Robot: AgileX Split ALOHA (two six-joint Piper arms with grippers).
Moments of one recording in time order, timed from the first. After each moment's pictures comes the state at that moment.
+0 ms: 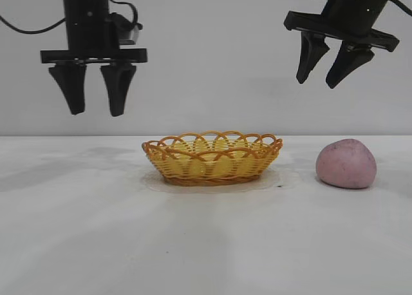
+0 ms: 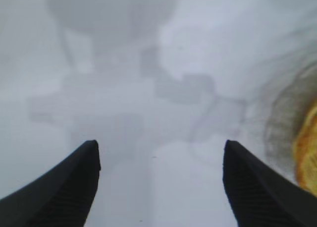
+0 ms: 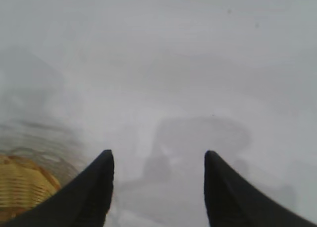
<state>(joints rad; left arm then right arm) -0.16 2.29 -2.04 0.03 1.22 0.03 0.21 1.98 -1.48 0.36 0.61 -0.27</state>
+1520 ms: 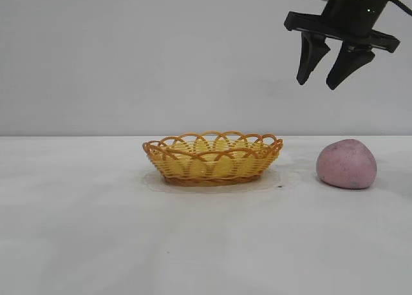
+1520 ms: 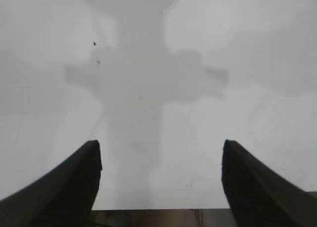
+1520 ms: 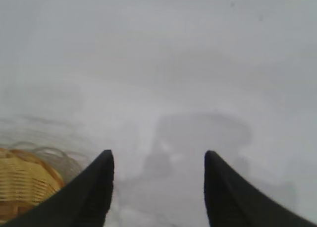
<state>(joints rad) -0.05 1.14 -0.81 0.04 1.14 0.00 0.21 1.98 -1.48 0.36 0.63 -0.27</state>
